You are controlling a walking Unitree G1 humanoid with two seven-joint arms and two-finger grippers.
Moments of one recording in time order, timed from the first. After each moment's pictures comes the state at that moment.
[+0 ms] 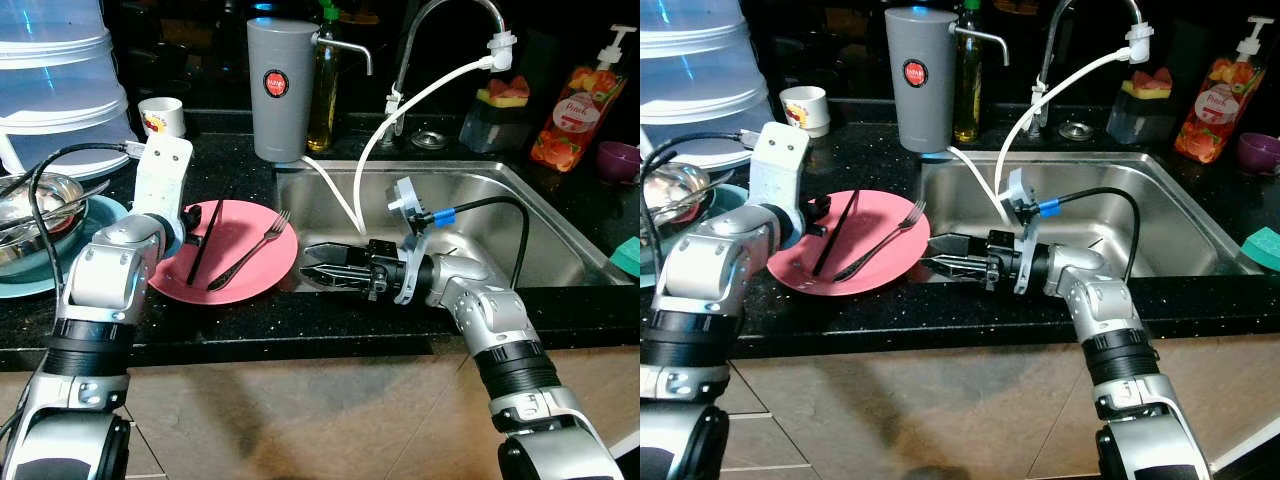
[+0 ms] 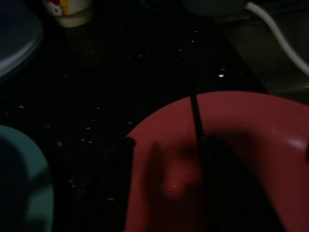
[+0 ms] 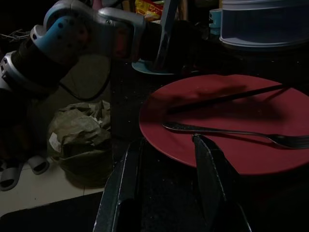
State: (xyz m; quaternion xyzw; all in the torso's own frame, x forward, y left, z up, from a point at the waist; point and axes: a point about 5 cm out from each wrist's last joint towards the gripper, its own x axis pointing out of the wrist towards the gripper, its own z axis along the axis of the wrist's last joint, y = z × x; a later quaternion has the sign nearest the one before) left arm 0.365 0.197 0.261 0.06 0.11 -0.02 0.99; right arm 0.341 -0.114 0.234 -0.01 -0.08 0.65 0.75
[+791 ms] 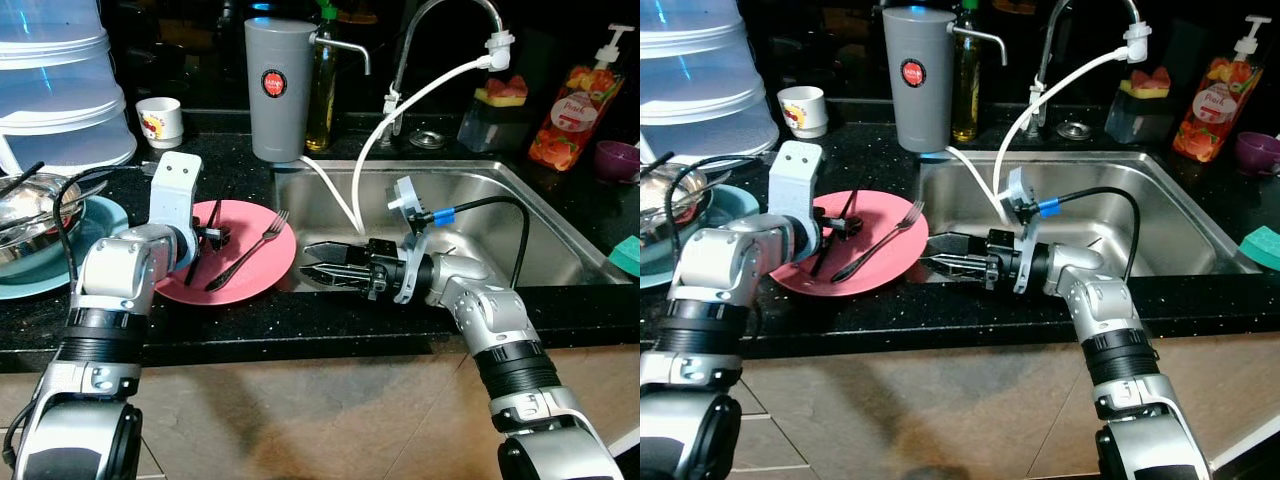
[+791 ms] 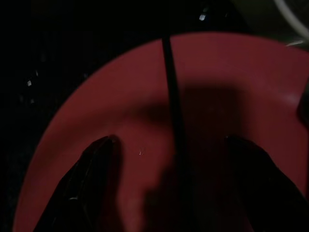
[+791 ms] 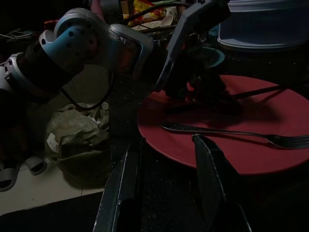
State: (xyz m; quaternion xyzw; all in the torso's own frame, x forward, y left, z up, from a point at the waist) left arm 0.369 0.190 0.234 0.04 0.21 -0.06 0.98; right arm 0.341 -0.114 0.236 -0.01 -0.08 0.65 0.75
